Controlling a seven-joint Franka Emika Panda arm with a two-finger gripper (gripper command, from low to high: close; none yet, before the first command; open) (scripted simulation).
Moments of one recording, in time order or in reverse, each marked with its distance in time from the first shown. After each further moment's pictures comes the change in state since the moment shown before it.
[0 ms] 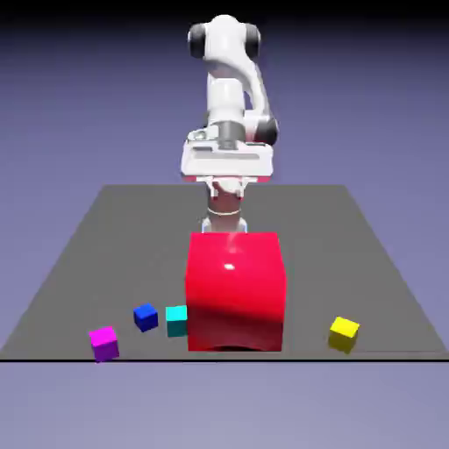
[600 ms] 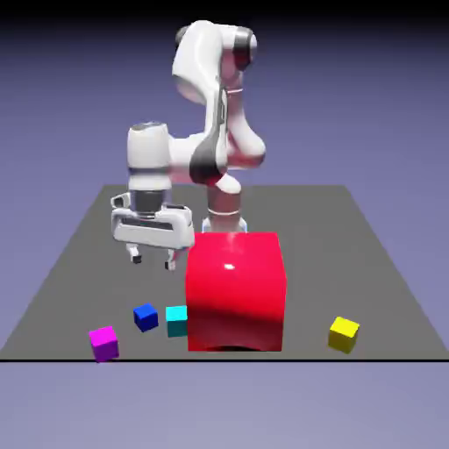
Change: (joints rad) arm -0.154 0.652 -0.165 0.557 0.200 -0.478 0.198
